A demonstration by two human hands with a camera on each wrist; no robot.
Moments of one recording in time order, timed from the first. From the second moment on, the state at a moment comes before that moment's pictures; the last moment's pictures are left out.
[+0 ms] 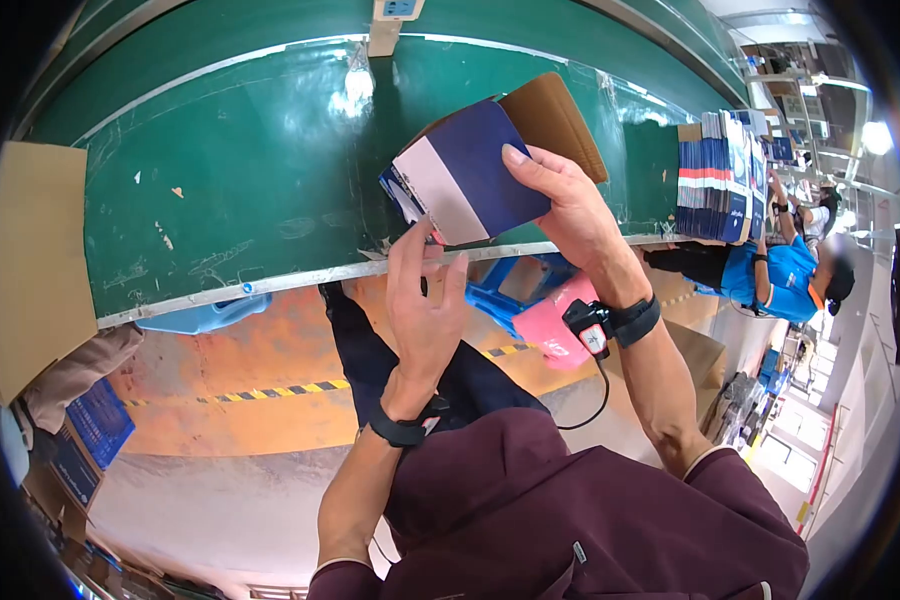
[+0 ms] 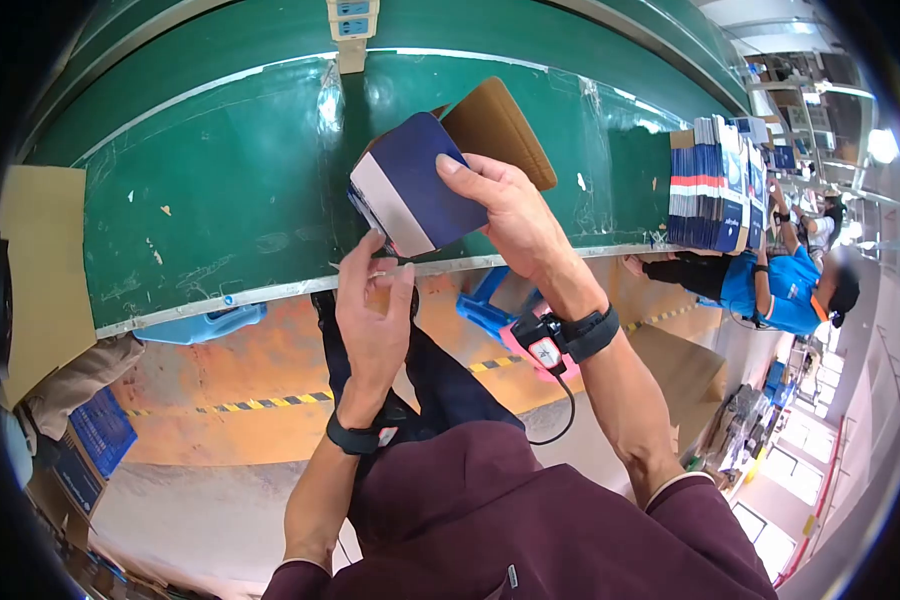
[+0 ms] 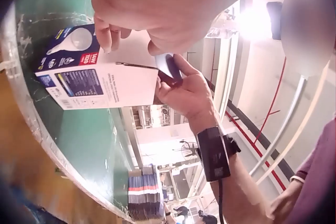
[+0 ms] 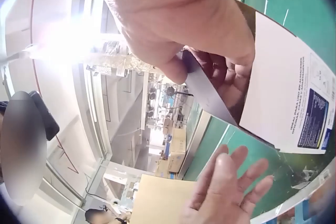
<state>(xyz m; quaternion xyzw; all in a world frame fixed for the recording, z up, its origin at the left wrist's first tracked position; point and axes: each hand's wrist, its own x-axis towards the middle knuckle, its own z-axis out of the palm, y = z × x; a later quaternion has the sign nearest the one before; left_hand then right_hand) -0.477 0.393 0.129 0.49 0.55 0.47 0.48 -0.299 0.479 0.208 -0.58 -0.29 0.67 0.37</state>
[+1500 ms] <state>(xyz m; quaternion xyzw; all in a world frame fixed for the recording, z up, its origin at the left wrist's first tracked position) -0.491 0.417 0.142 0.32 0.61 0.48 0.54 -0.314 0.503 0.200 -0.54 -0.49 0.68 0.10</state>
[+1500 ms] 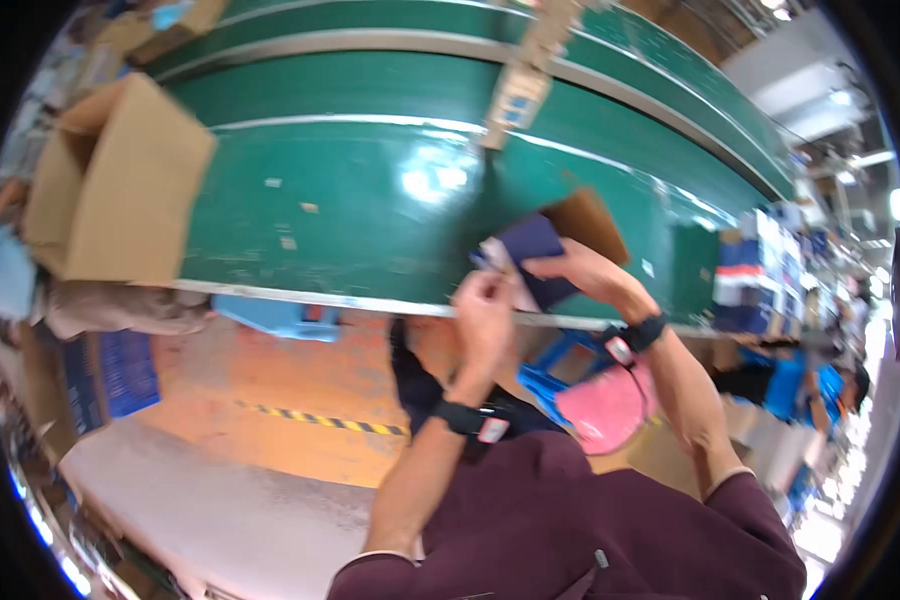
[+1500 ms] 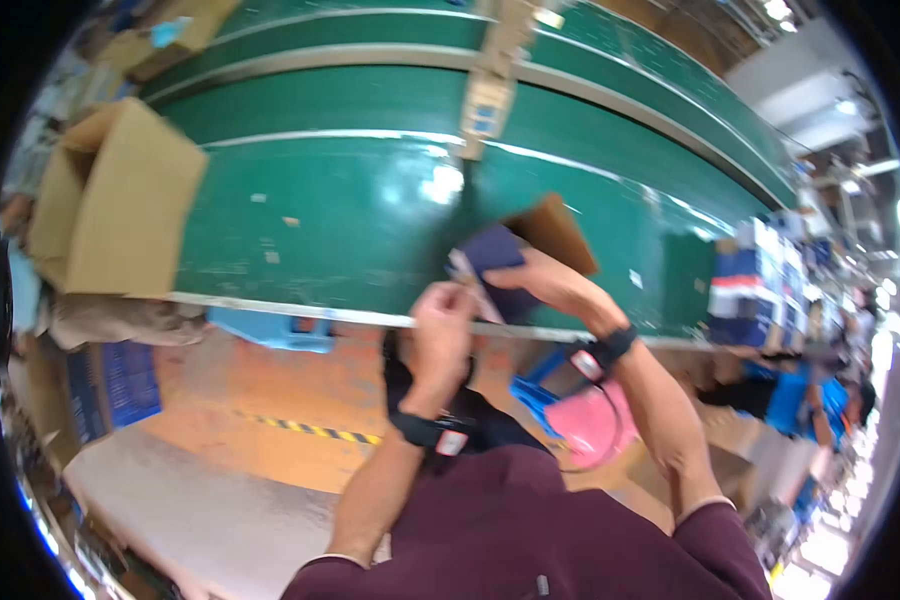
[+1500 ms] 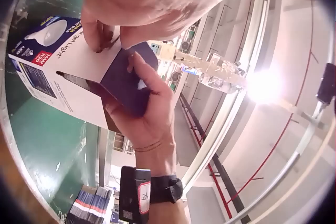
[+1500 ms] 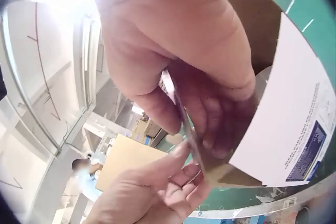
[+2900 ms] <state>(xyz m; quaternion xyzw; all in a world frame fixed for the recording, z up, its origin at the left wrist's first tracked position) -0.780 0.529 0.138 0.78 0.52 0.29 0.17 -0.564 0.554 0.200 -0.53 -0.83 0.15 0.05</state>
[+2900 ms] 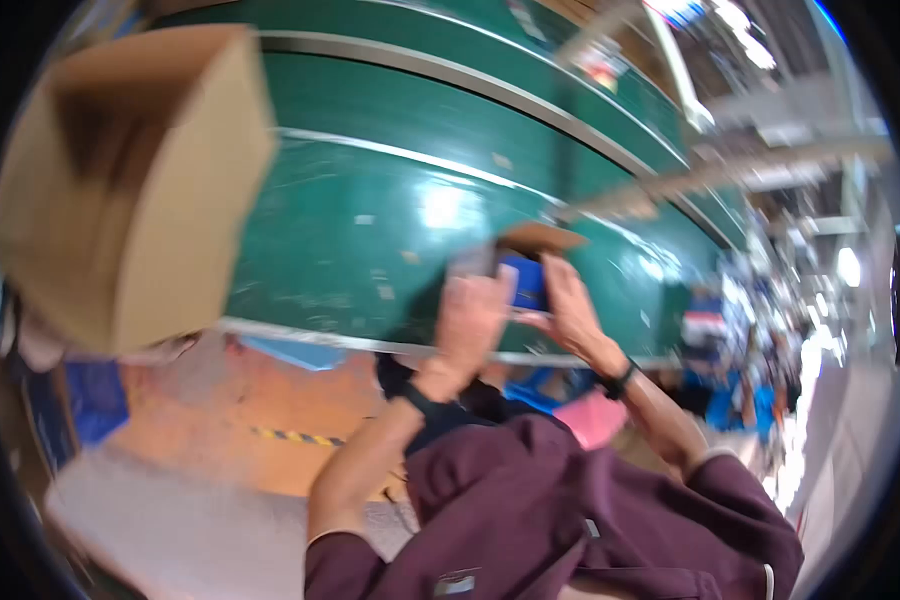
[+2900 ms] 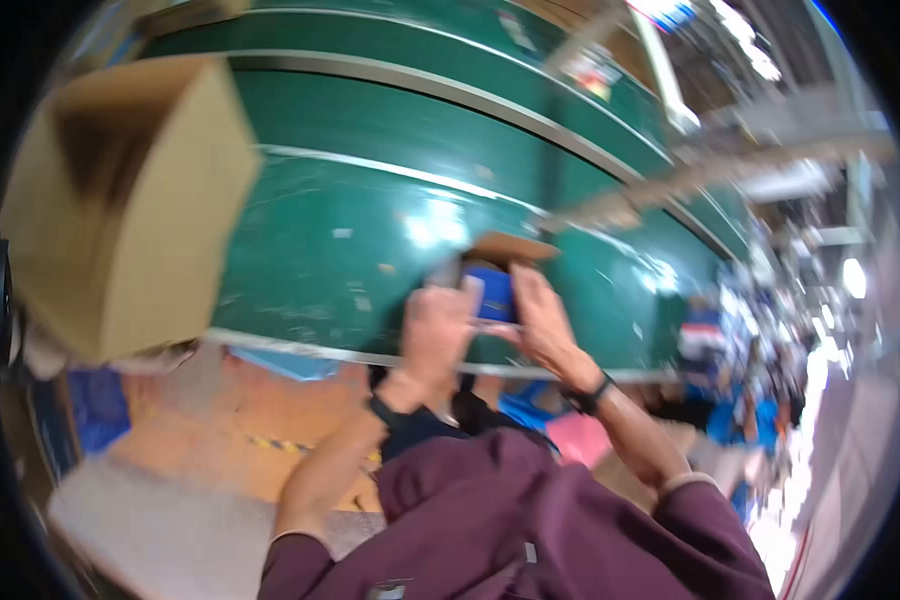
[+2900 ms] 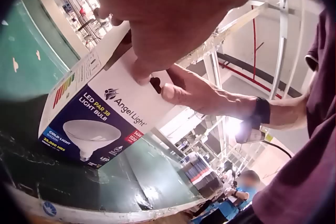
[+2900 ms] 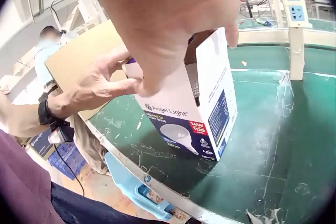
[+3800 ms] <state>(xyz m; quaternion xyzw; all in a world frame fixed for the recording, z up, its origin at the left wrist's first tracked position) -0.745 0.513 0.162 0.87 0.47 0.17 0.01 -0.488 0.529 0.181 -0.40 -0.85 0.18 0.30</state>
